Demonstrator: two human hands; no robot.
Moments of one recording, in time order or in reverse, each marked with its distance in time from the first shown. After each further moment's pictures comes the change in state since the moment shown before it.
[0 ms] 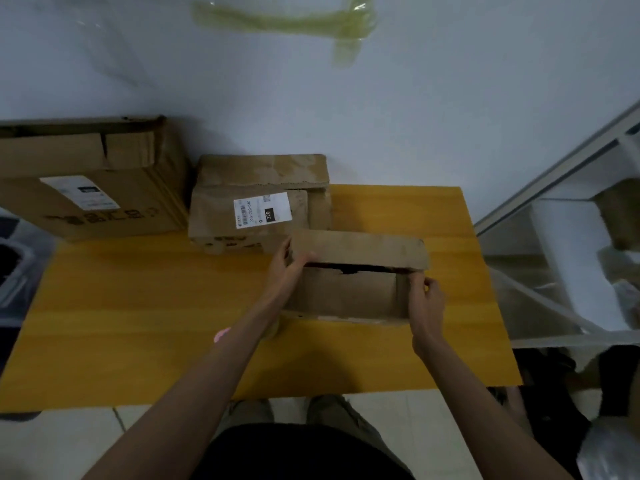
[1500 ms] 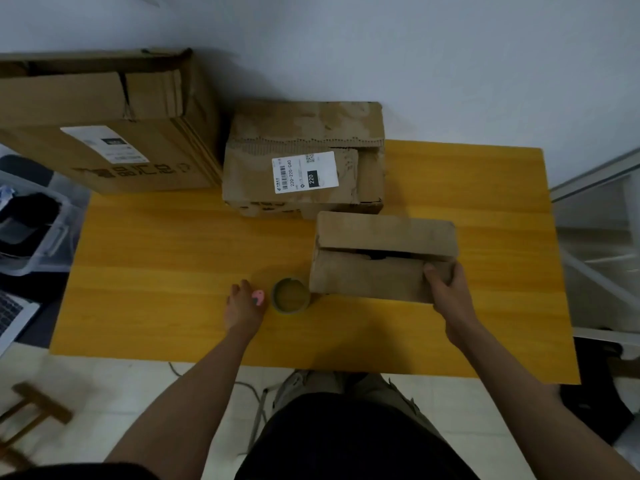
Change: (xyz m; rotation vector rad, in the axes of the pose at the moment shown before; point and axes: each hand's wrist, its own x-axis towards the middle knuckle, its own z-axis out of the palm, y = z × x) left_hand 0.031 -0.210 -0.122 0.904 0.158 -0.425; right_hand 0.015 0.015 0.049 -0.033 -0.286 0.033
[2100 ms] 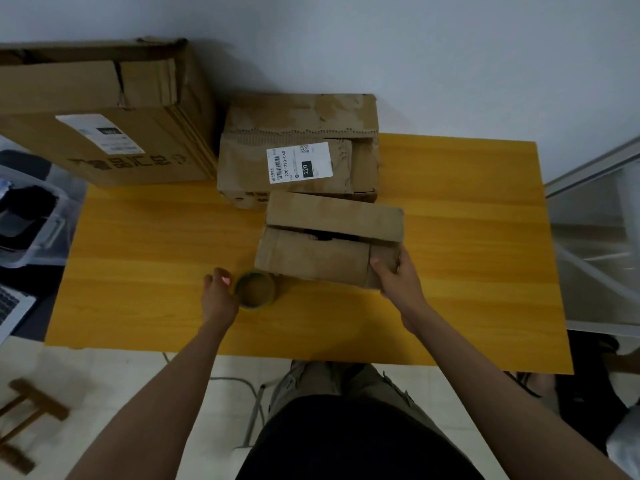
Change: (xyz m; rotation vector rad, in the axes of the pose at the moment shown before) left_hand 0.000 -0.031 -0.017 -0.268 0.148 0.032; right_hand -0.027 -0.013 0.054 0.018 -0.221 -0.074
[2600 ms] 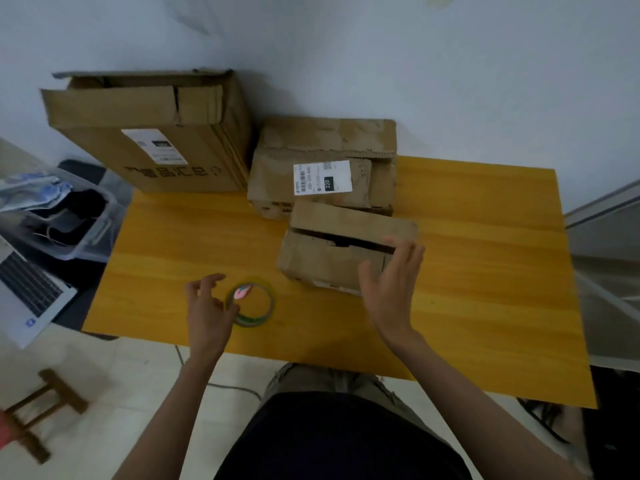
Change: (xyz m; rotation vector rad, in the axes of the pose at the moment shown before) left_hand -0.098 0.011 -0.075 -0.213 0.326 0.176; right_hand -0.041 -0.032 0.042 -0.356 0.337 -0.680
